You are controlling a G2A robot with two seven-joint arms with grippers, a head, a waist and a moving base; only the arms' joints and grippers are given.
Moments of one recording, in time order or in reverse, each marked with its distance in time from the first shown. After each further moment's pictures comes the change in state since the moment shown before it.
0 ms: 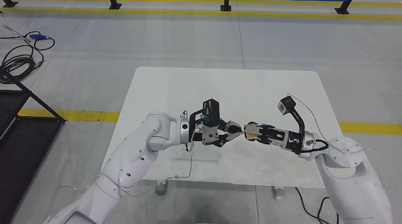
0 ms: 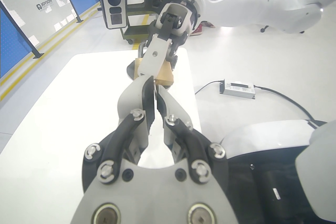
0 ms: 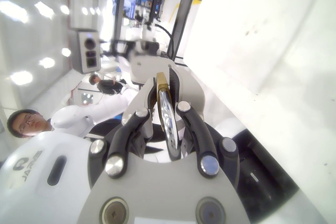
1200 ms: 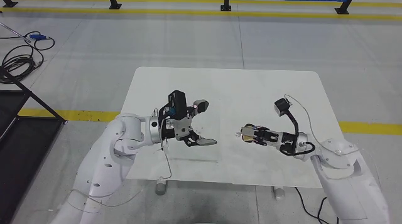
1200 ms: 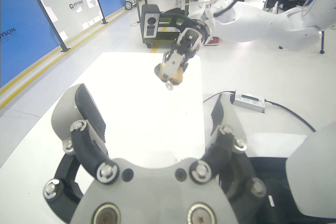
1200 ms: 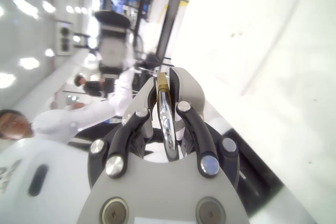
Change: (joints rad) left arm 0.181 0.076 -0.269 -0.185 -0.187 -0.001 -0.160; right arm 0.016 0.005 -0.063 -0.001 -0.223 0.010 -0.058
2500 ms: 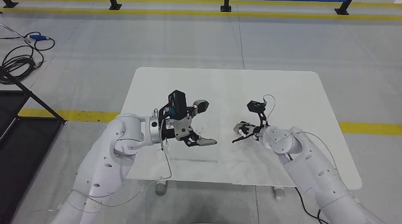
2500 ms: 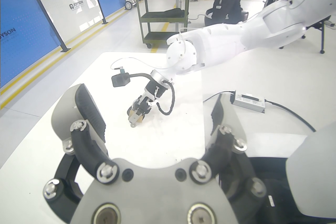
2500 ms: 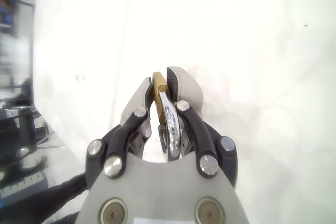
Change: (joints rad) left arm 0.000 0.000 0.000 0.000 0.000 0.000 0.000; right arm 0.318 -0.107 -0.428 0.488 -0.489 0.145 -0.363
